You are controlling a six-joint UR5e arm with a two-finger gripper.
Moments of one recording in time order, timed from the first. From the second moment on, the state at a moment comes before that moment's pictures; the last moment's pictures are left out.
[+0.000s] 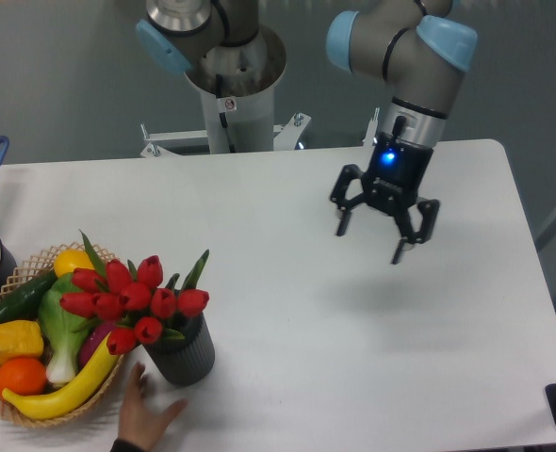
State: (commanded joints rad) arm 2.84 -1.75 -1.84 -0.81 1.18 1.45
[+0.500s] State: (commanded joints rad) arm 2.84 -1.79 -1.85 -0.85 1.44 1.46
